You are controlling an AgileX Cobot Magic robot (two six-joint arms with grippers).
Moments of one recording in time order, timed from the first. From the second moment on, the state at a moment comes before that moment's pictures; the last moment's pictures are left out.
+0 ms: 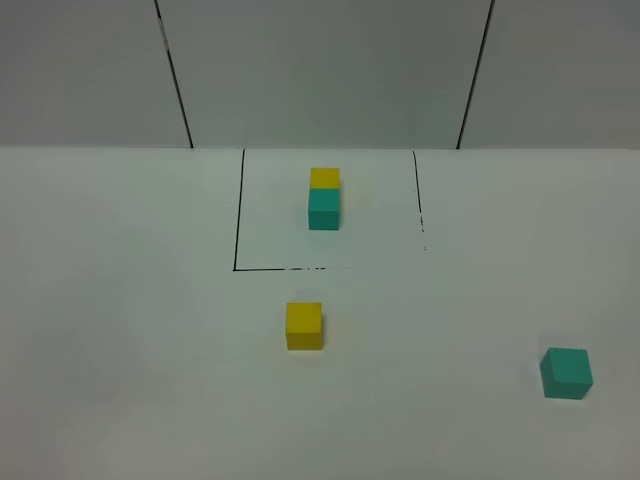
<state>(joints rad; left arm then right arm) 0.00 -0.01 -0.51 -0.20 1.07 0.25 0.02 -0.01 -0.50 0.03 1.05 0.02</state>
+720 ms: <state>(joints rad) 0.00 -0.01 -0.51 -0.20 1.07 0.25 0.02 0.40 -0.58 0.08 1.02 0.07</state>
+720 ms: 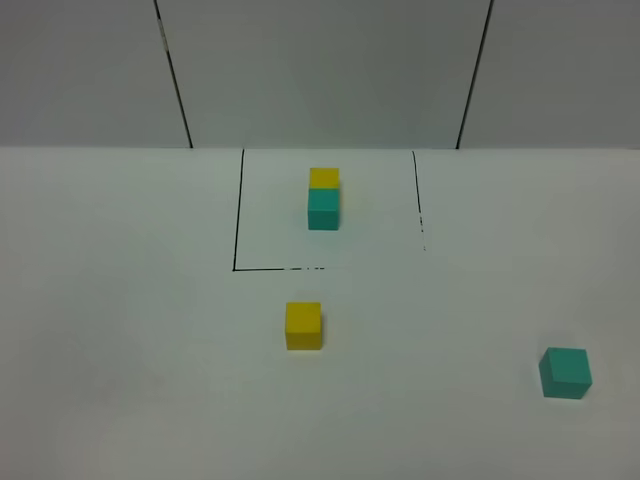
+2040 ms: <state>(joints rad) 0.00 -0.01 -0.51 -0.20 1.07 0.25 0.09 1.83 -0.99 0.10 0.70 0.02</state>
